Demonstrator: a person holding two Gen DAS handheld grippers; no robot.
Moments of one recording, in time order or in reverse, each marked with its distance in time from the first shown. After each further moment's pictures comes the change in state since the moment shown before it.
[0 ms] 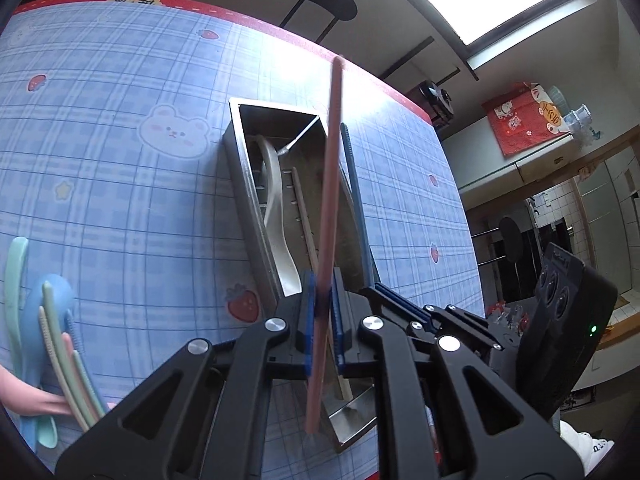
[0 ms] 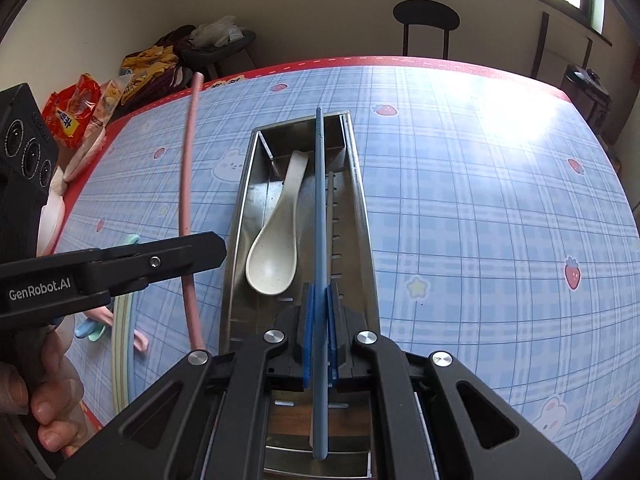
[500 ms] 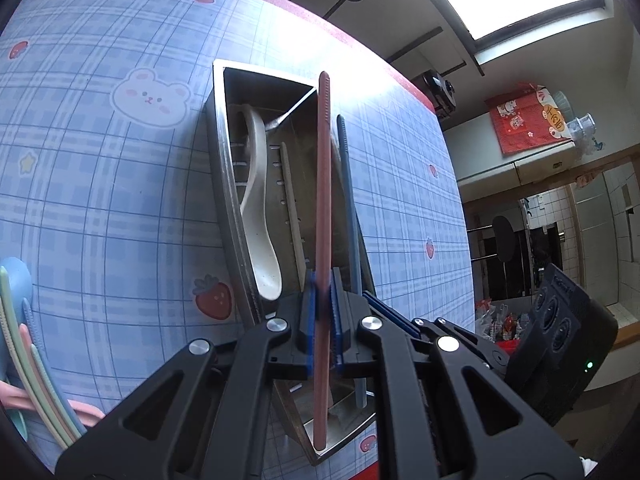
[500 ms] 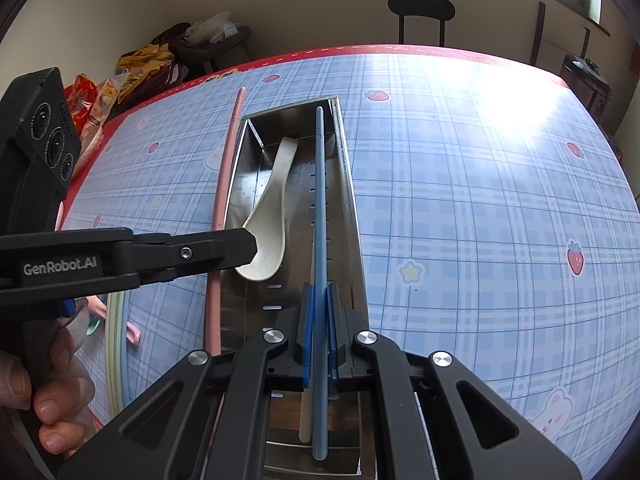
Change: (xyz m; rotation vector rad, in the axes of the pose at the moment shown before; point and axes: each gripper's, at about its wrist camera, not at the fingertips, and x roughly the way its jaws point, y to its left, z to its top) left arm 0.040 -0.005 0.007 -0.070 0.082 -0.017; right arm 0.003 -0.007 -0.014 0.022 0.018 0.005
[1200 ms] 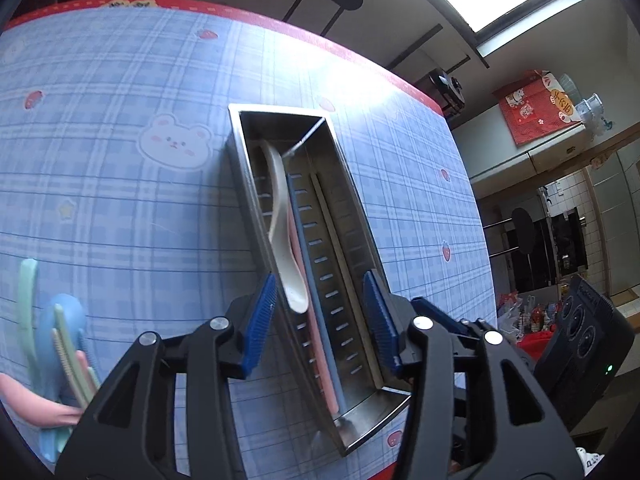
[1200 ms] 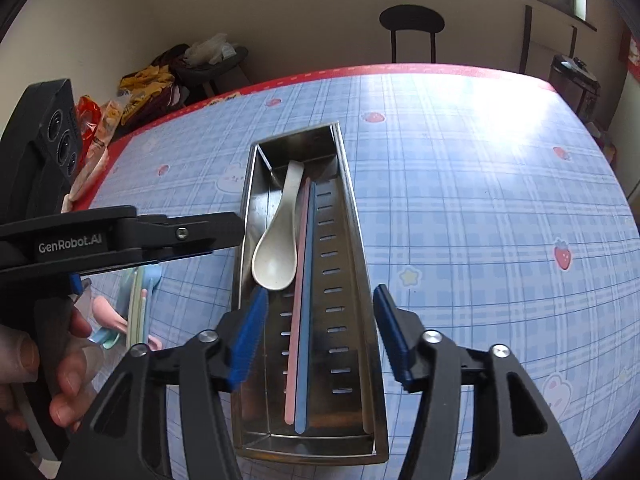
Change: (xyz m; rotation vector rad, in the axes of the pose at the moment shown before) left arm -0.031 -0.014 0.015 0.108 -0.055 0.100; right arm -0.027 0.010 0.006 0.039 -0.080 0.008
